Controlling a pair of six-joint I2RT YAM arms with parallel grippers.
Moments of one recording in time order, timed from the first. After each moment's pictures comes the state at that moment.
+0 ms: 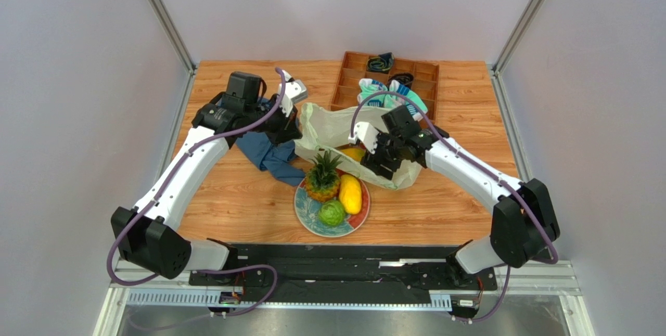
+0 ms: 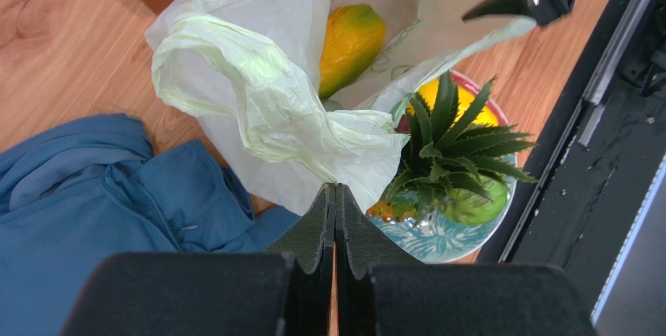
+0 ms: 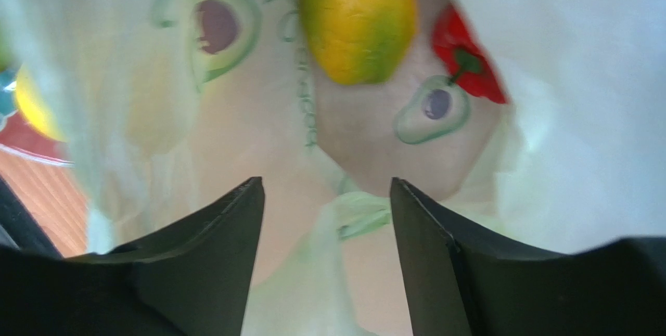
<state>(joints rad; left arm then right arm) -0.35 1.34 1.33 -0.76 0.62 0.37 0.57 1.46 1.09 -0.63 -0.25 -0.65</state>
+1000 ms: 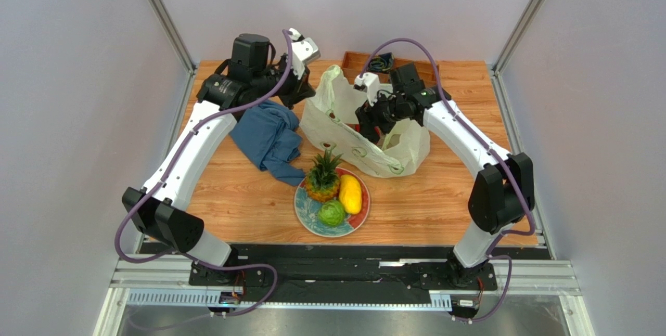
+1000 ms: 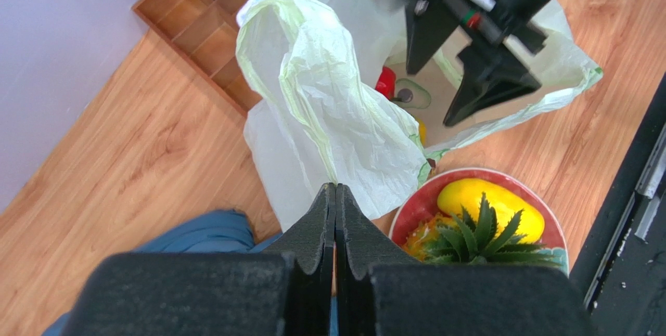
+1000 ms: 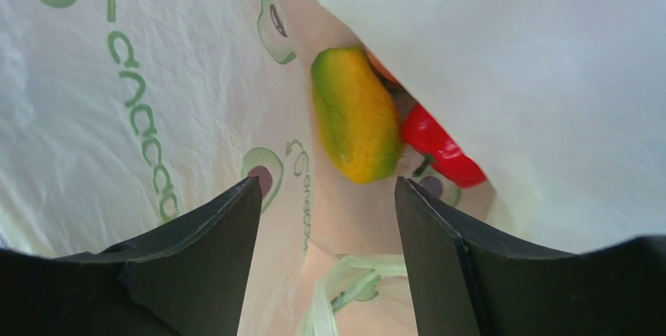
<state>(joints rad) -0.41 1.52 1.71 -0.72 0.52 0.35 0.42 1.70 1.51 -0.71 -0.53 -0.35</state>
